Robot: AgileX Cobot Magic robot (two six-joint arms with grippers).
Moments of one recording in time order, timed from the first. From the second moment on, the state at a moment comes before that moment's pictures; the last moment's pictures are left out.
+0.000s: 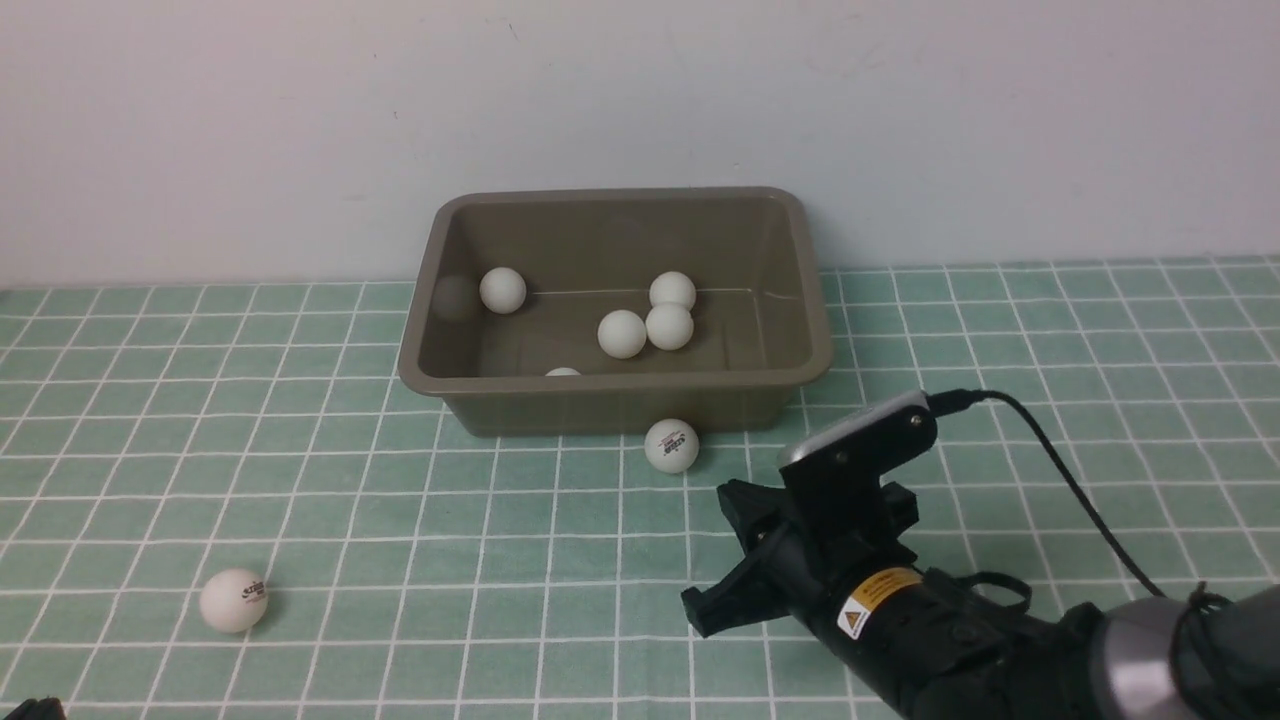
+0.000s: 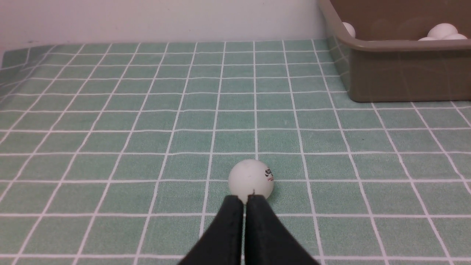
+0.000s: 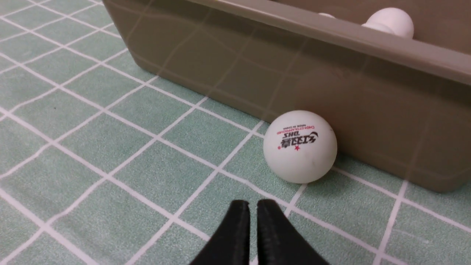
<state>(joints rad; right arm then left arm) 0.80 2.04 -0.73 0.33 -0.82 -0.18 0.07 -0.01 0.03 -0.15 0.34 0.11</state>
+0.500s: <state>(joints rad) 0.80 2.13 -0.79 0.39 -0.87 -0.15 0.07 -0.01 0.03 -0.15 0.34 0.11</state>
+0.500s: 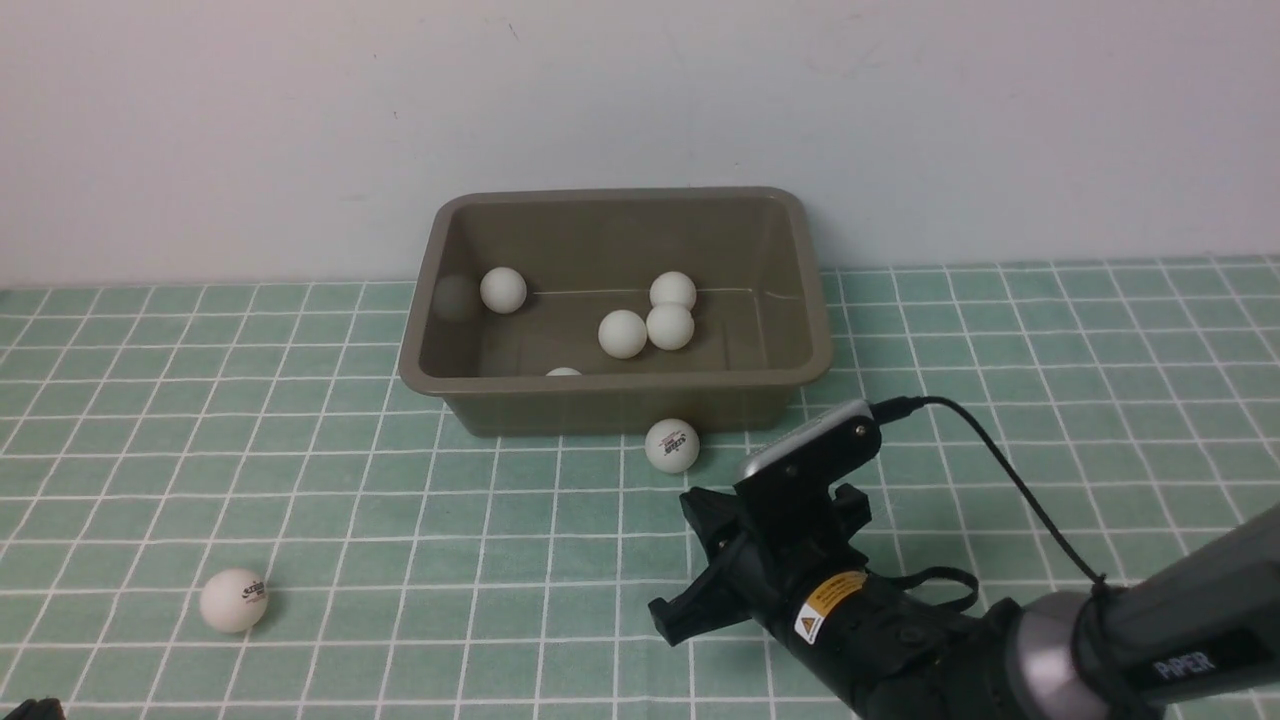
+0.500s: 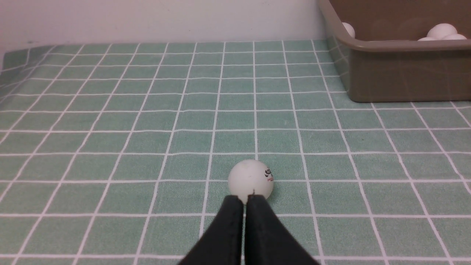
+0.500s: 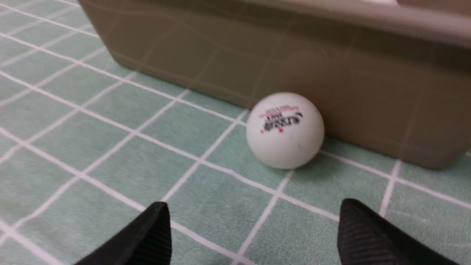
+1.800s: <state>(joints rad) 0.80 2.21 -0.94 0.50 -0.77 -0.26 0.07 -0.01 0.03 -0.15 0.34 0.11</state>
